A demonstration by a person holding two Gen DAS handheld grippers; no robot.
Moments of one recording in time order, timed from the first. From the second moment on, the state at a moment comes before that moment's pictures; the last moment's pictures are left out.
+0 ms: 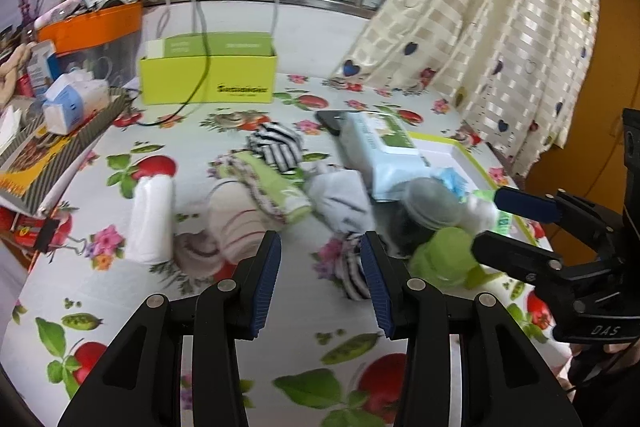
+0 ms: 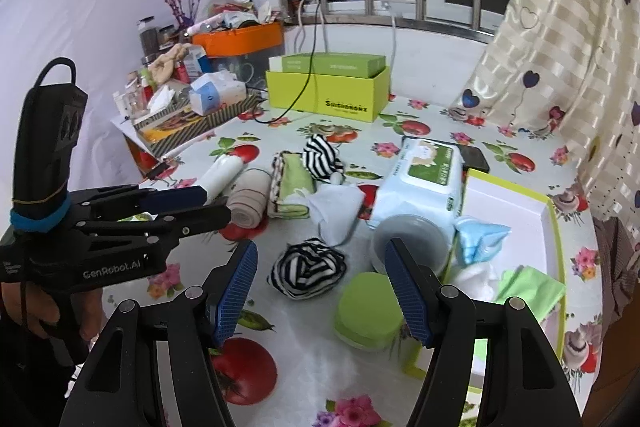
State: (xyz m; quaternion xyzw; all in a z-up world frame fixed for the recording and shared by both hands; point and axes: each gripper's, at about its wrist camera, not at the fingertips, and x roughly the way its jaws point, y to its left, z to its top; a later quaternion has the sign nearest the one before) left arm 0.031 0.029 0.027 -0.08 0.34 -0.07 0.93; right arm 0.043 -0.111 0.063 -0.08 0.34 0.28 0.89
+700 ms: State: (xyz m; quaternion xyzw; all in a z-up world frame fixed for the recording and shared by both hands) left arm 0.054 0.112 0.002 -0.10 0.36 0.04 0.93; right arm 0.056 -0.066 0.039 -0.13 0.37 0.31 0.87
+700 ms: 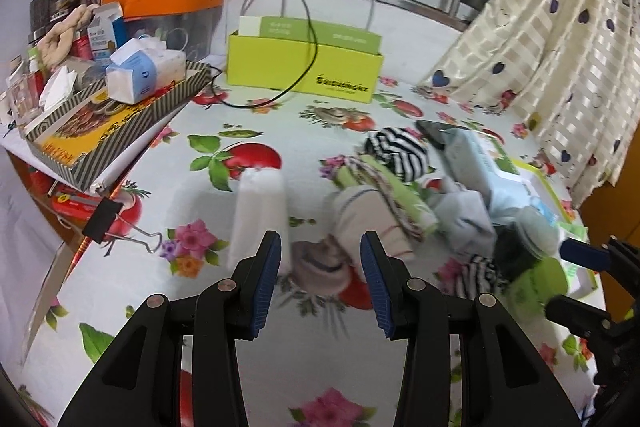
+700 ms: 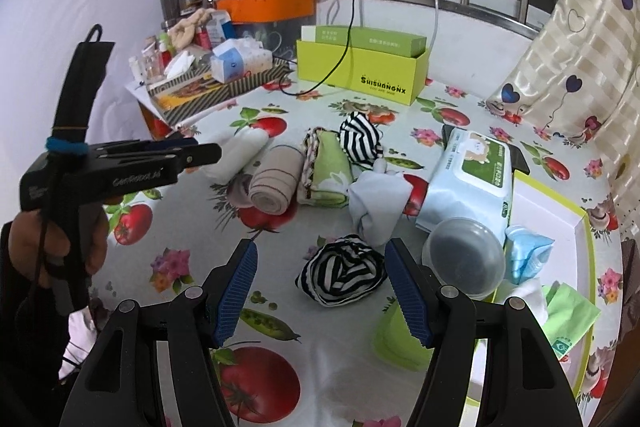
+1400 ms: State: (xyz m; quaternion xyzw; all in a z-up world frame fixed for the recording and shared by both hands) left arm 0.102 0.142 -0.047 -0.09 0.41 0.09 0.90; right arm 0.079 -0.040 0.016 -0.23 0.42 0.29 0.83
